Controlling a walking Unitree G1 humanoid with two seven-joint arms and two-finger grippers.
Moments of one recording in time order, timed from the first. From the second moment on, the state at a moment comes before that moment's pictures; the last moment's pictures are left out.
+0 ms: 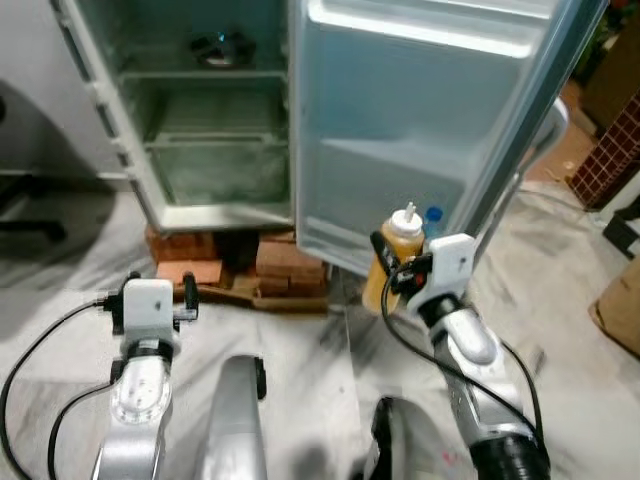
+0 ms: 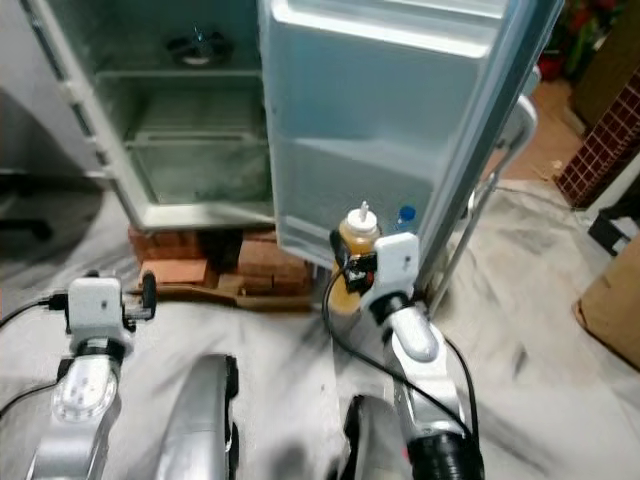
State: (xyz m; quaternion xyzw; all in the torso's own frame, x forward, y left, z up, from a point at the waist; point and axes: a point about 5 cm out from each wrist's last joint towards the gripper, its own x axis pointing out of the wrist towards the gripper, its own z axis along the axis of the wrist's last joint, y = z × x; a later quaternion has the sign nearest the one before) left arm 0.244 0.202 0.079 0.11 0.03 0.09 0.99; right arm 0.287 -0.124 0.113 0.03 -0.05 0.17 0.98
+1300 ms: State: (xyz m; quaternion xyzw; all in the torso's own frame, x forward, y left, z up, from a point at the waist) left arm 0.251 0.199 0.084 0.10 0.02 0.09 0.99; right arm 0.286 -0.114 0.121 0.01 -0.08 0.21 0.97
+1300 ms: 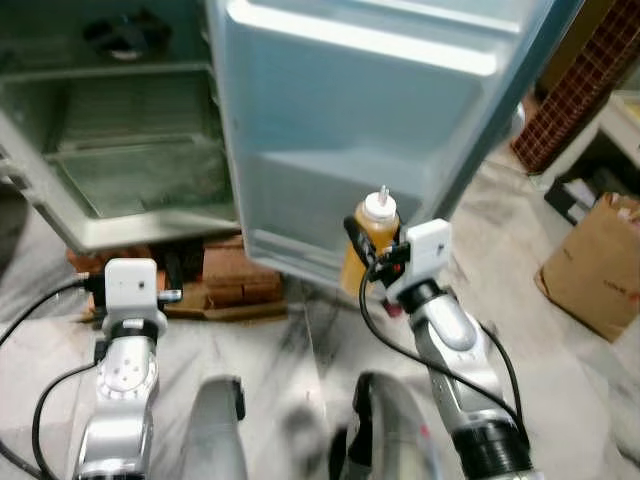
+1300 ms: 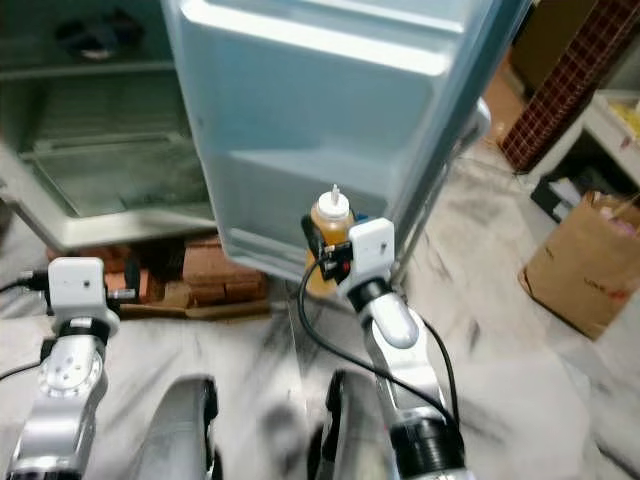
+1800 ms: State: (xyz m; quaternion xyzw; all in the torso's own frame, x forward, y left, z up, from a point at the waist) left arm 0.256 0.191 0.086 0.09 0.02 0.08 0.99; right arm 0.287 -0.123 0.121 0.01 -0.08 0.20 0.98
